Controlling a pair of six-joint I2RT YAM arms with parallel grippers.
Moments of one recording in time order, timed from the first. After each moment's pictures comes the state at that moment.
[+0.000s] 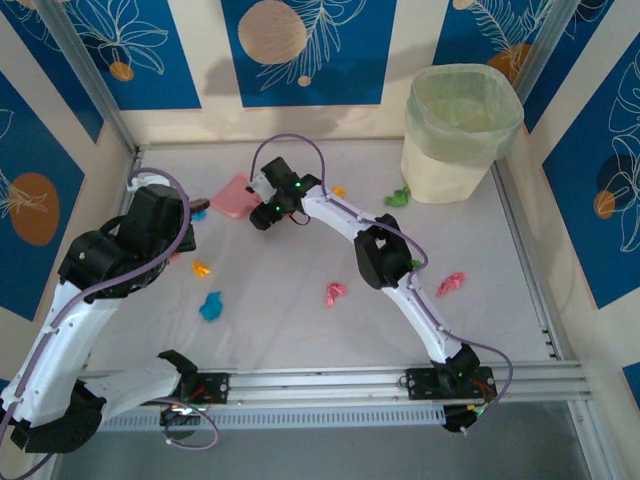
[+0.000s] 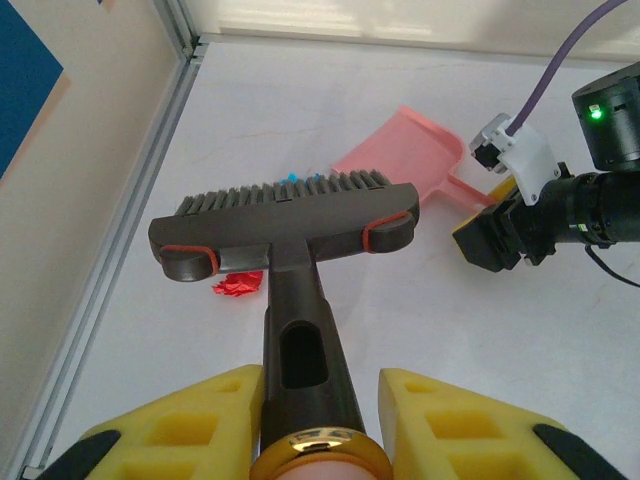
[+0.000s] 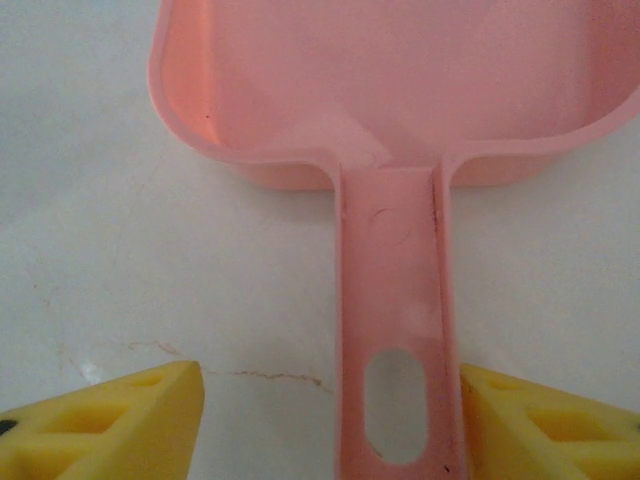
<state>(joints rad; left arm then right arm) -0.57 1.03 1.54 -1.33 -0.57 -0.50 0.72 2.61 2.37 -0.70 -0.21 -0.12</state>
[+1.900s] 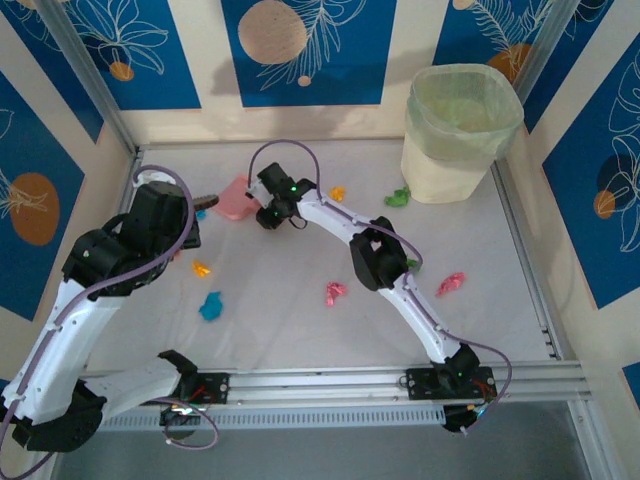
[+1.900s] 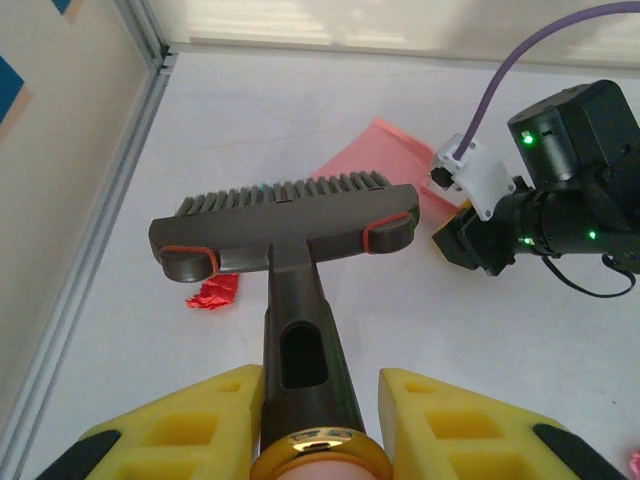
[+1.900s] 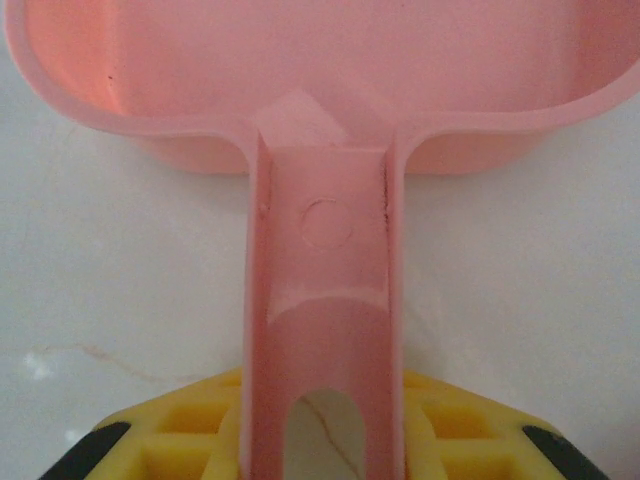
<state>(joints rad) -0.56 1.03 1.53 -1.27 -0.52 -0.47 0.74 2.64 2.40 -0.74 -0.12 -0.14</state>
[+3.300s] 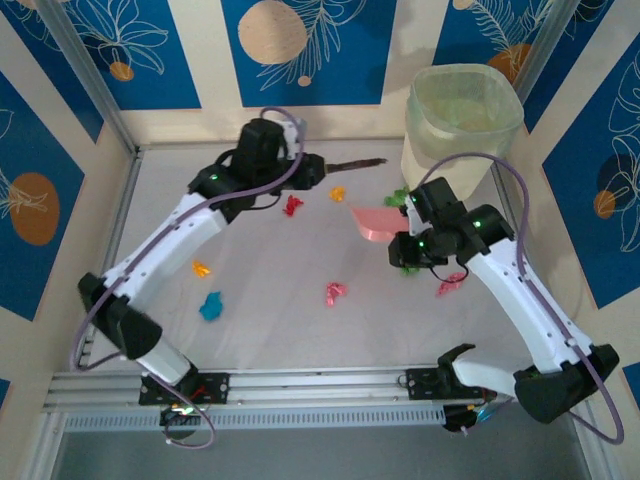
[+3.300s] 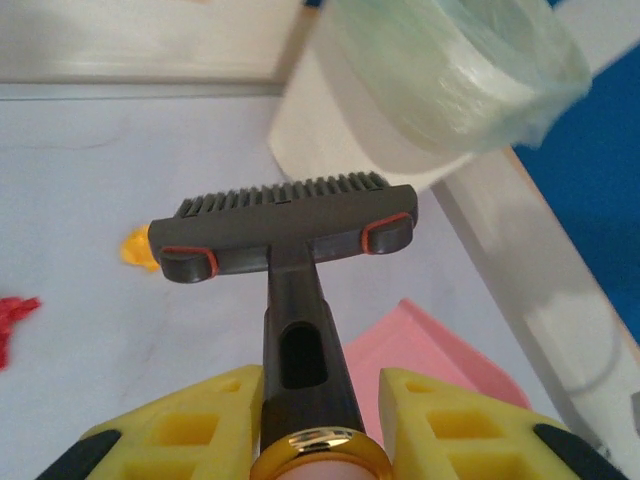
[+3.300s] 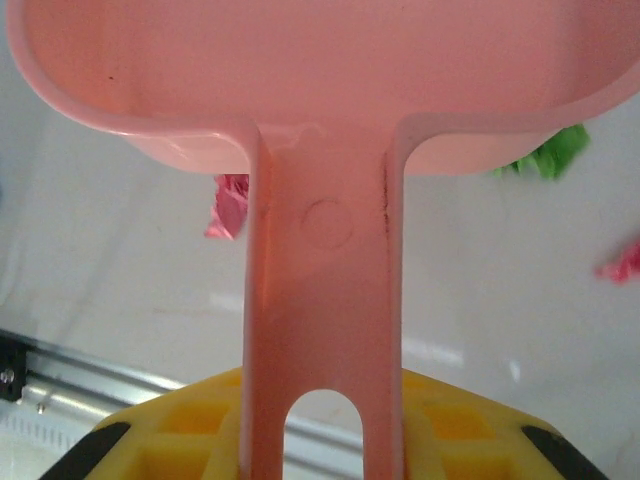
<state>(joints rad) -0.69 1.64 1.77 -0.62 0.13 -0.50 0.45 1.14 1.32 -1.36 -0.12 0.41</state>
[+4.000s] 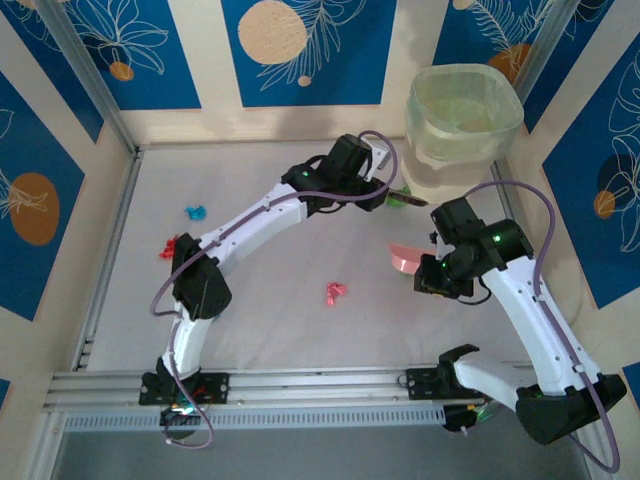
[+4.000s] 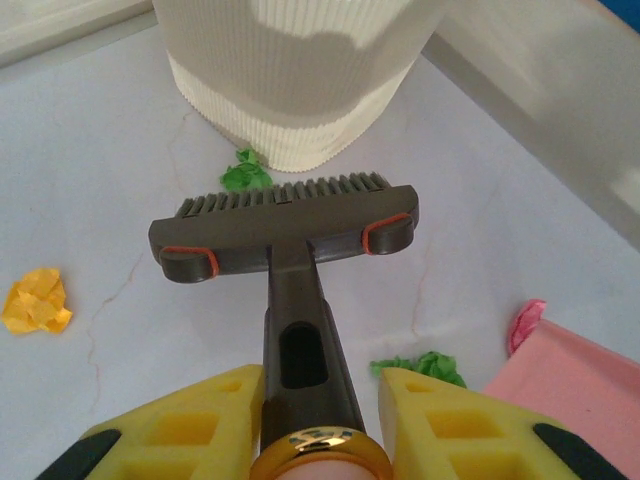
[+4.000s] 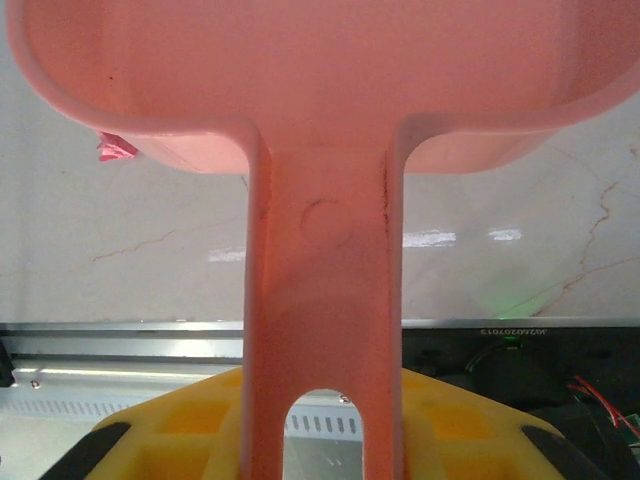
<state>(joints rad) -0.85 2.07 2.10 -0.68 0.06 -0.21 0.34 1.05 1.24 -1.57 -0.13 0.52</state>
